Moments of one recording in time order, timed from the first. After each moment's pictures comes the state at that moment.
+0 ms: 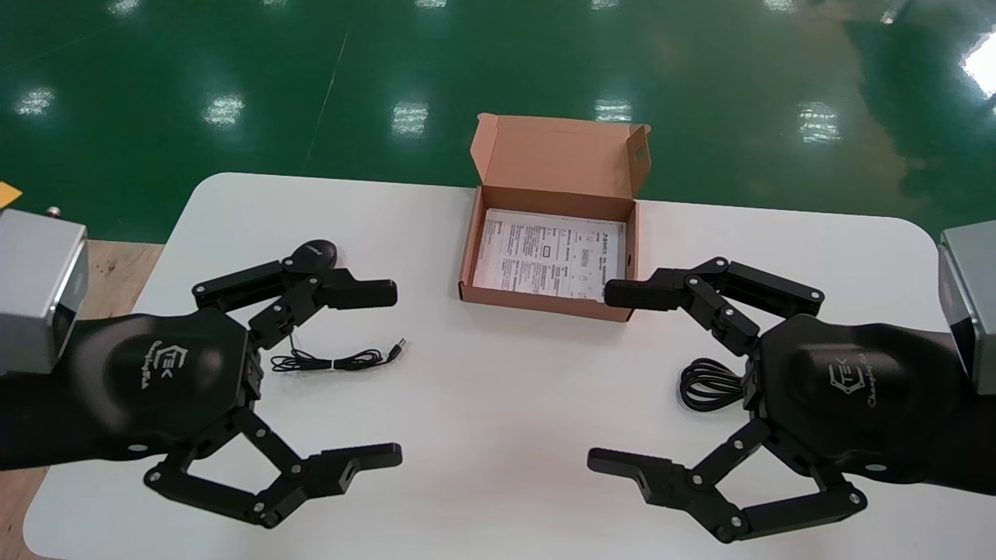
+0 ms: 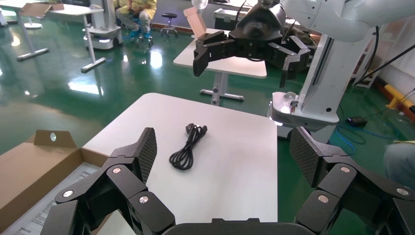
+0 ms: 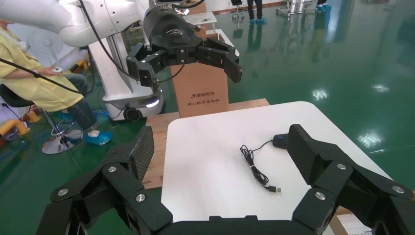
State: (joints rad) left arm -1.07 0.61 0.28 -1.28 0.73 1.50 -0.19; right arm 1.08 -0.61 -0.28 1.28 -0.73 -1.49 0.19
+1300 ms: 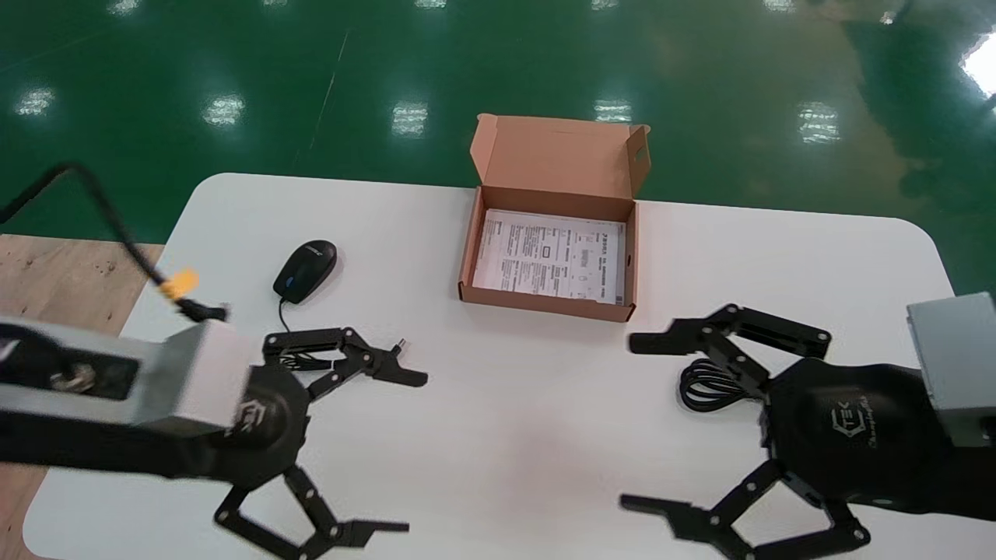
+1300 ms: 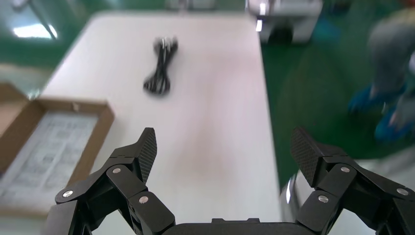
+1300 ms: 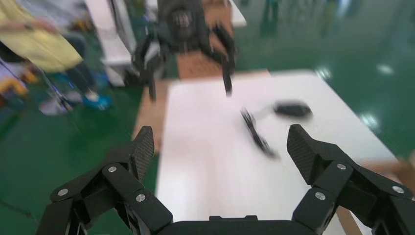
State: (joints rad) left arm -1.38 0.68 0.54 -1.26 1.09 1.58 -0.17; right arm 1.12 -0.55 -0.35 1.22 -0.90 -1.56 0.06
